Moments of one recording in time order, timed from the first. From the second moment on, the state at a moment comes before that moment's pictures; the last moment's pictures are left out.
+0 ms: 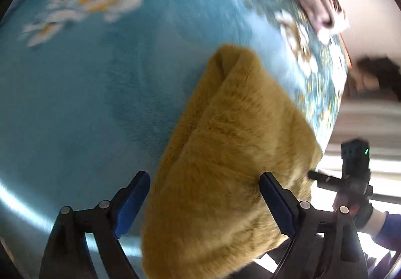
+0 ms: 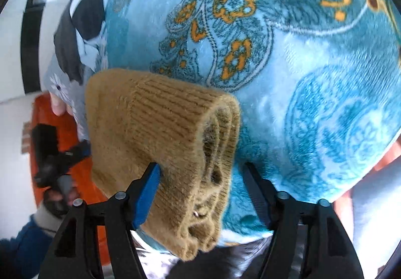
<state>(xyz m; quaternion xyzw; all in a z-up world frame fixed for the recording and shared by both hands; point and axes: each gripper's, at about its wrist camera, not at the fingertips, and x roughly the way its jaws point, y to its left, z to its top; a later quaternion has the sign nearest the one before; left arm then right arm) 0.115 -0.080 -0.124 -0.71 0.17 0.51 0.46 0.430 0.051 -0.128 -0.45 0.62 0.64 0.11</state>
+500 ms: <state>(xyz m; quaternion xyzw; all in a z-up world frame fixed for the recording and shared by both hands) 0.111 -0.116 -0.126 -0.72 0.10 0.51 0.46 0.409 0.035 -0.118 -0.42 0.66 0.60 0.18</state>
